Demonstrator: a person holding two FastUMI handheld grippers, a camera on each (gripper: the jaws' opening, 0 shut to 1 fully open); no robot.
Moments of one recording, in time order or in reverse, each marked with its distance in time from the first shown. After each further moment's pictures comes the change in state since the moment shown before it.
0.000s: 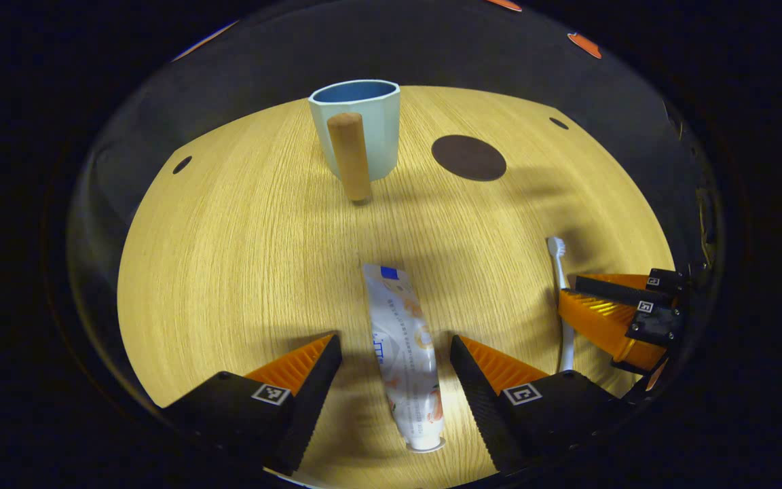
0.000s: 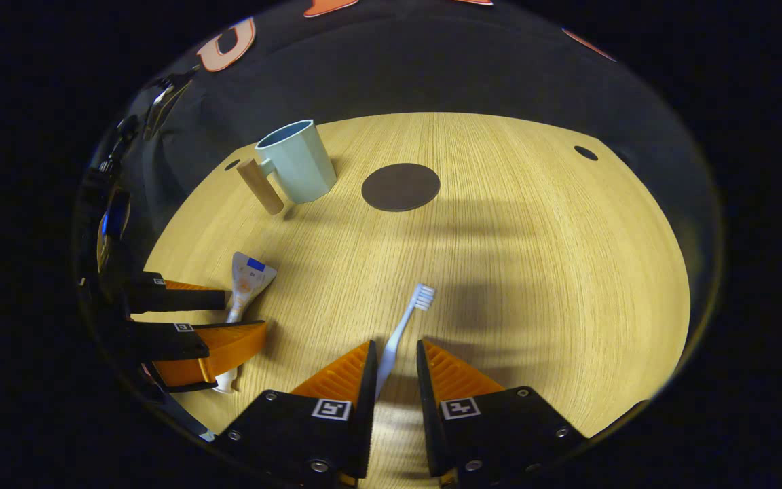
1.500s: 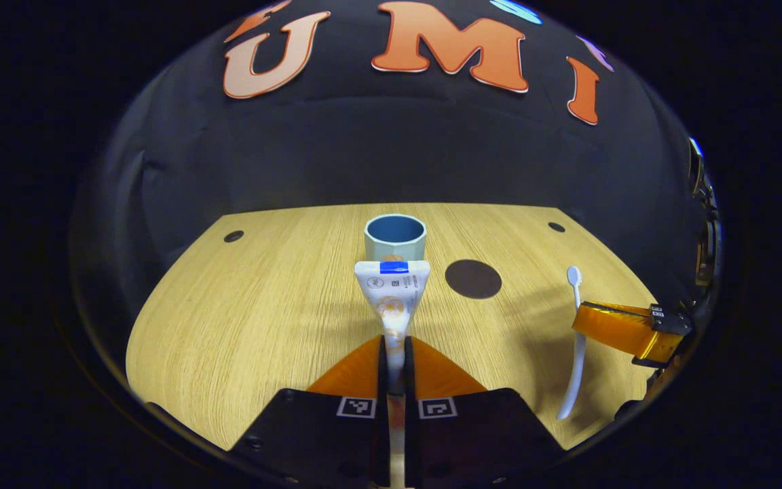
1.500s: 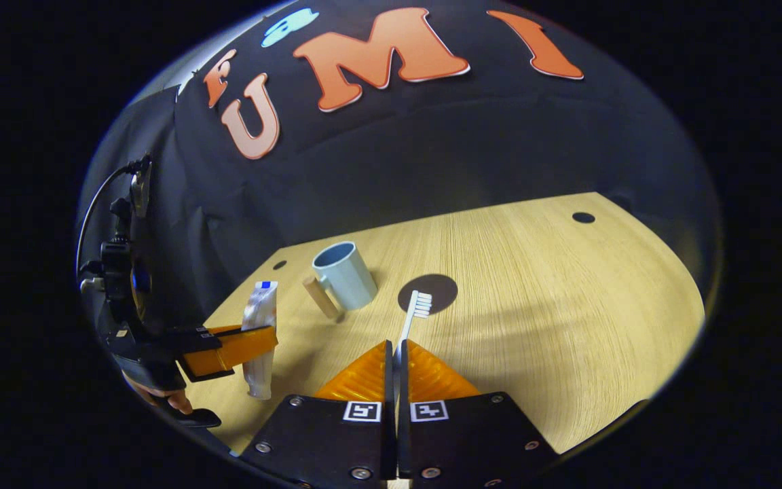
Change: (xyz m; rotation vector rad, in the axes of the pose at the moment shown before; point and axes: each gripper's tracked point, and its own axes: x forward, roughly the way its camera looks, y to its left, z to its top) left arm -0.054 0.019 0.115 -0.093 -0.614 0.051; right arm -0.079 0.007 0.087 0.106 -0.540 0.151
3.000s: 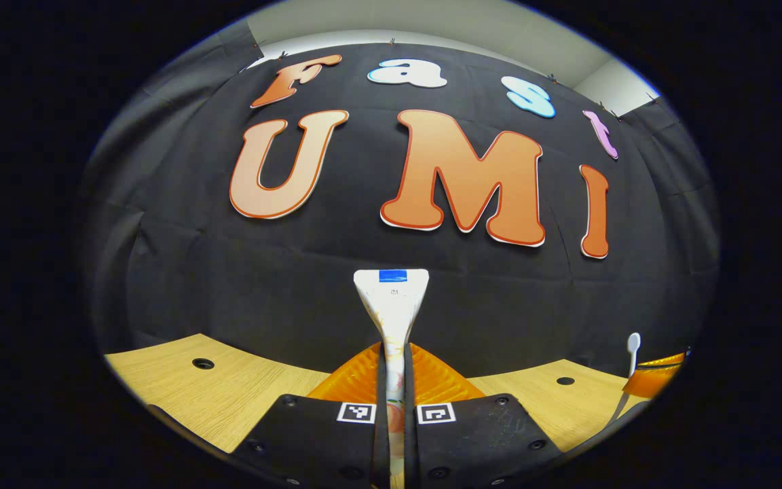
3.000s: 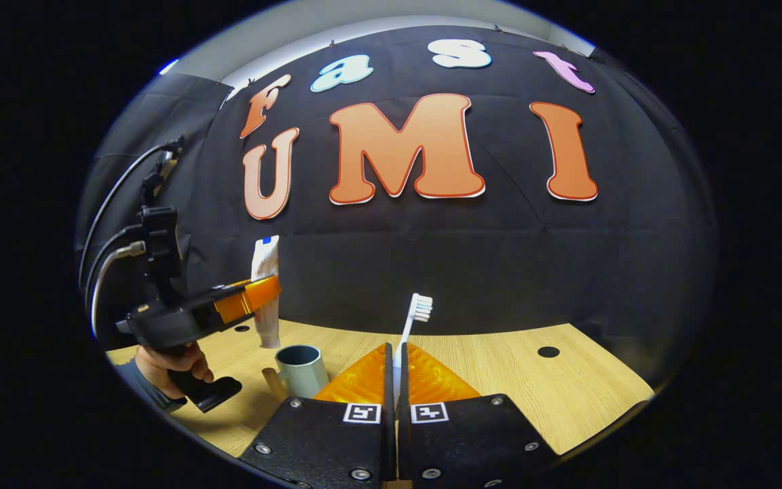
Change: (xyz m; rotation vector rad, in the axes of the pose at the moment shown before) left arm 0.060 0.013 0.216 -0.071 -0.694 -0.002; right arm 0.010 -0.023 0.120 -0.225 -0.419 -0.101
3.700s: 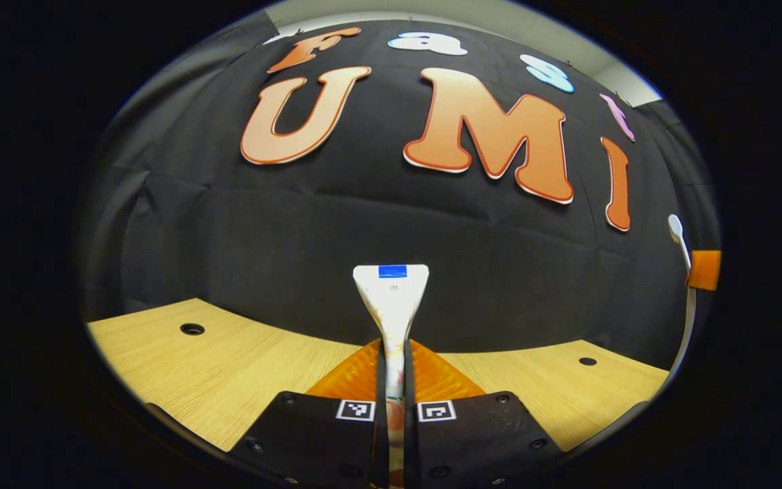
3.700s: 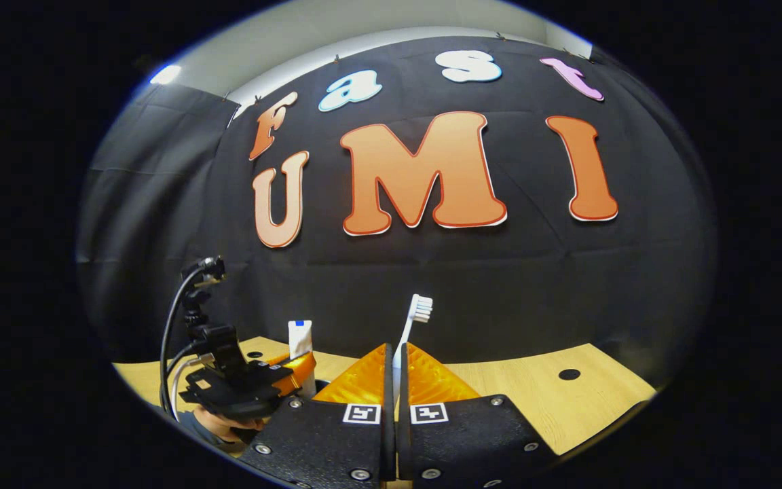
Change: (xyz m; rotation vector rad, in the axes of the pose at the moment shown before) left arm 0.026 0.028 -0.085 -0.044 0.112 0.047; right arm 0.033 0.031 0.044 0.023 -0.090 0.085
